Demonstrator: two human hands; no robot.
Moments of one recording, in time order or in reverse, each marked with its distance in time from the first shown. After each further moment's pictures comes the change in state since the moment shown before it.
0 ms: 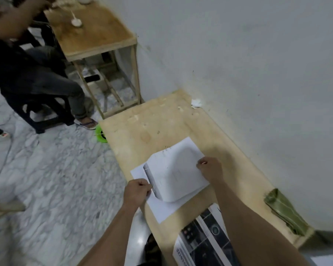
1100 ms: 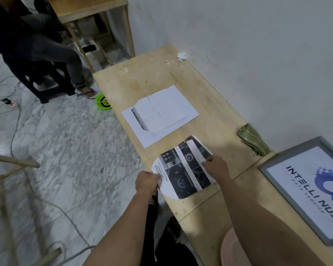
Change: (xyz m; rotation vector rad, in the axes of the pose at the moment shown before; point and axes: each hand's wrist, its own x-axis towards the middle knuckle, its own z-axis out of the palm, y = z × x) left_hand -0.175 -0.124 0.095 -0.004 0.033 -0.250; right_hand -0.178 0.182 -0.036 -0.163 -0.091 0.115
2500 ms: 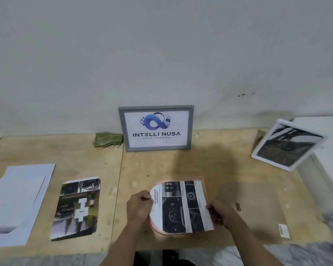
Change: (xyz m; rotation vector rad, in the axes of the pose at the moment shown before) left_hand -0.187 -0.057 0.202 0.790 -0.492 0.702; right_hand -0.301 0.311 -0.019 1.342 0.183 0.969
